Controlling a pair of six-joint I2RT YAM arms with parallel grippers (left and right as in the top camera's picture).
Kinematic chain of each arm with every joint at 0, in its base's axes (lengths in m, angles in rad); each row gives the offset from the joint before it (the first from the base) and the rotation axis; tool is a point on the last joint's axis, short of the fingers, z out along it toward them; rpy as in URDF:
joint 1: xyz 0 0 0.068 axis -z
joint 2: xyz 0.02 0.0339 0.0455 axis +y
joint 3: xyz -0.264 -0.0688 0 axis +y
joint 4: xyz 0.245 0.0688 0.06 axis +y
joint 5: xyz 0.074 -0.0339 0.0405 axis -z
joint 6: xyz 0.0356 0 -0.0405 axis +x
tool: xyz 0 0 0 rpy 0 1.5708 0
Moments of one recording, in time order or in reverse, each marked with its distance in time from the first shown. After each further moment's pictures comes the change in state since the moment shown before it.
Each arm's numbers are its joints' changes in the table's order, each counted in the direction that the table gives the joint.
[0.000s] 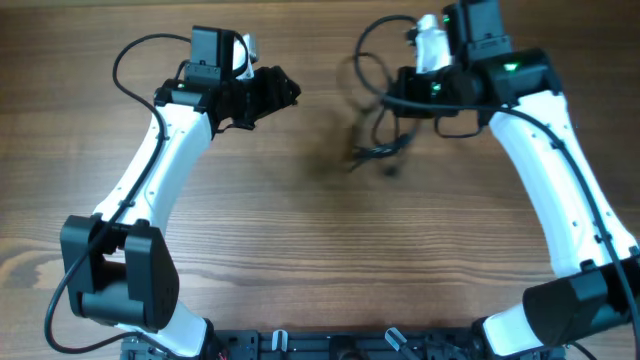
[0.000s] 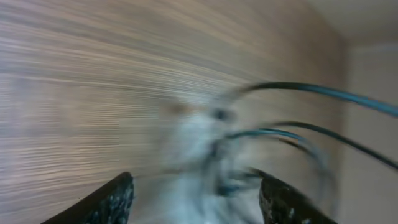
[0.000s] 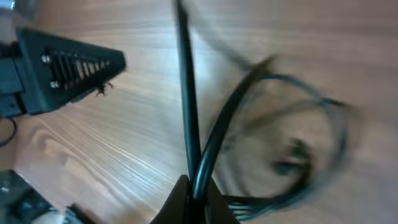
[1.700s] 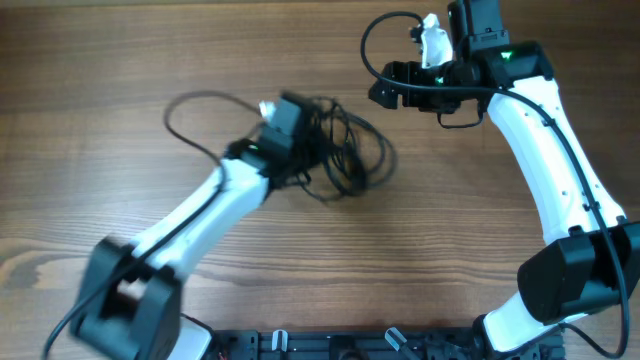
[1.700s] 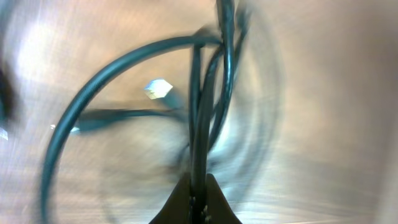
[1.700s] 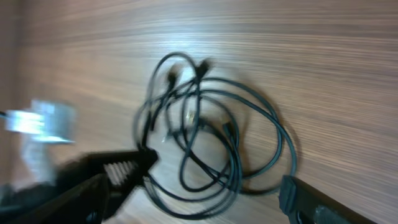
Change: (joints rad) left arm 0.327 -0.126 0.314 -0.185 -0.405 -0.379; right arm 0.078 0.087 0.015 -0.048 -0.056 -0.019
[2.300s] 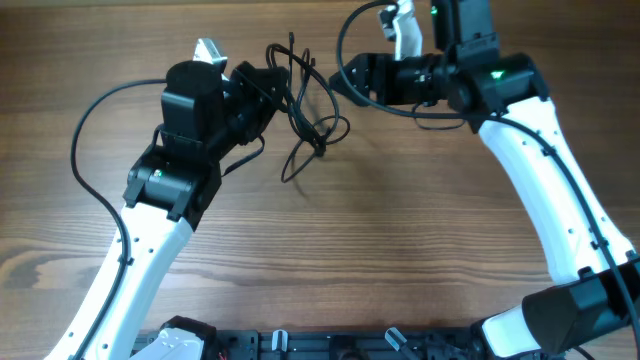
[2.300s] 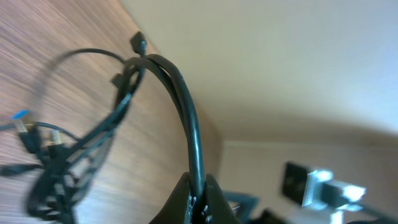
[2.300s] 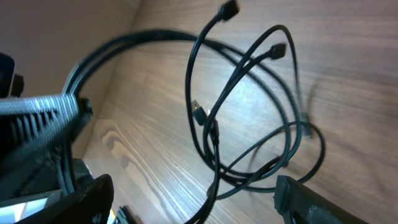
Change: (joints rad) left arm -0.190 -0.371 -0.076 -0.122 0.110 -0.331; right arm -0.135 -0.101 0.002 -0.175 -0.148 0.112
